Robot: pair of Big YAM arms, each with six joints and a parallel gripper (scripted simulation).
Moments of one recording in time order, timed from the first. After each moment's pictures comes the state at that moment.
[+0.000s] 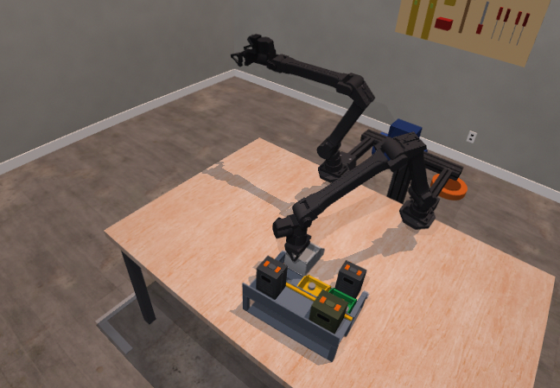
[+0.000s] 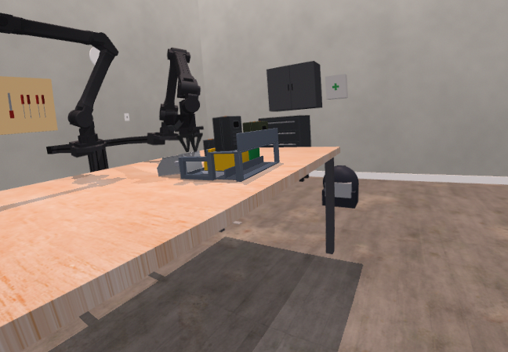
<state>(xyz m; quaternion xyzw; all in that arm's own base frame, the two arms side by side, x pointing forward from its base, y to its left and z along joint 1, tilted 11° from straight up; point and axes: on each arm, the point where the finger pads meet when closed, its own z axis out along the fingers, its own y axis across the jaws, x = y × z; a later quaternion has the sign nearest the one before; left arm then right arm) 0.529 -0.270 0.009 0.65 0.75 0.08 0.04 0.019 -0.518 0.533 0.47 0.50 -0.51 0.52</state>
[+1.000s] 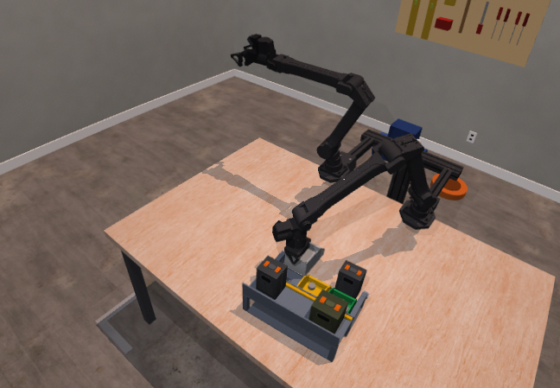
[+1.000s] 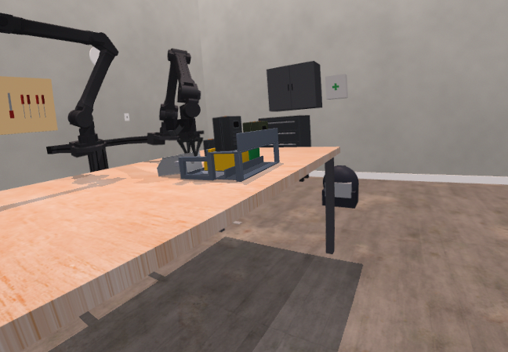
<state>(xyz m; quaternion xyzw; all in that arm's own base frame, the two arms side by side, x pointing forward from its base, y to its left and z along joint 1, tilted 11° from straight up) 0.532 -0.269 -0.008 0.65 0.75 0.08 0.04 0.019 -0.518 0.533 0.47 0.50 -0.51 0.52</state>
